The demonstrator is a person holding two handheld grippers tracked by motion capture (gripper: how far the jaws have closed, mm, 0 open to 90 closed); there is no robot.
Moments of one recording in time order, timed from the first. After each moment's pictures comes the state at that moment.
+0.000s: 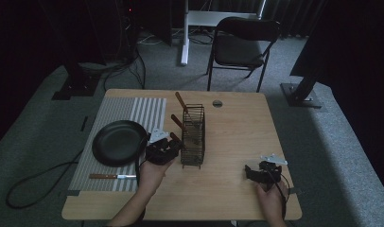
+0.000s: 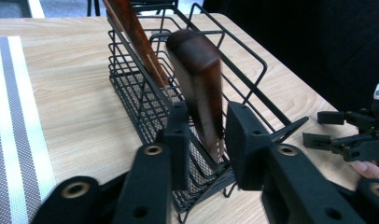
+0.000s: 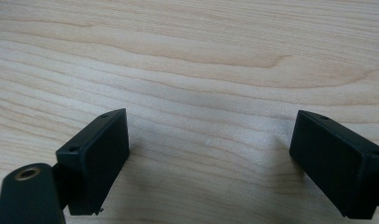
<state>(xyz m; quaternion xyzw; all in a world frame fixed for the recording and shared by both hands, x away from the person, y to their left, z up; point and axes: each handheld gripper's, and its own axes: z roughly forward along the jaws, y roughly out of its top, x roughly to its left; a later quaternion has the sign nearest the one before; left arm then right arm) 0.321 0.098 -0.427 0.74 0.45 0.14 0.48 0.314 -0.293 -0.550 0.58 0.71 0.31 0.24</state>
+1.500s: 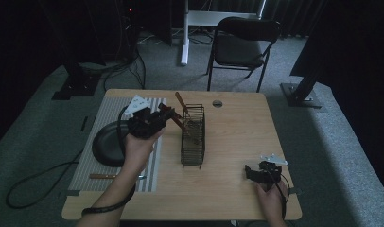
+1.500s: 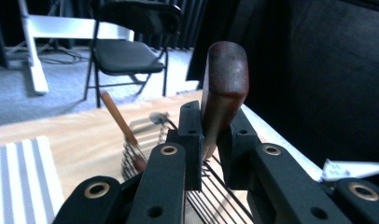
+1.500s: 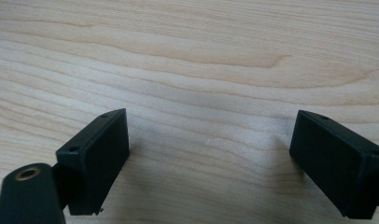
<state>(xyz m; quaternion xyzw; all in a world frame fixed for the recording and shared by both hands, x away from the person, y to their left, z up) 0.345 0.130 -0.320 0.69 0.42 0.18 0.56 0.314 -0.293 -0.550 0.58 0.71 0.31 0.24</state>
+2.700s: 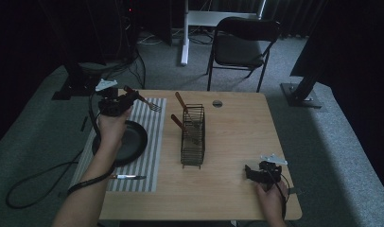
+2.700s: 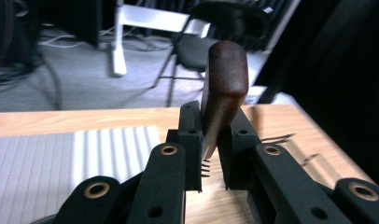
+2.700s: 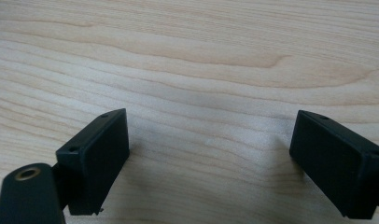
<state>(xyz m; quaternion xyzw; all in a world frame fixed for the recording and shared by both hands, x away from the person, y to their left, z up) 0.410 0.222 -0.341 0.65 0.53 0.22 0.50 0.314 -0.293 -0.550 0.58 0.71 0.31 0.24</state>
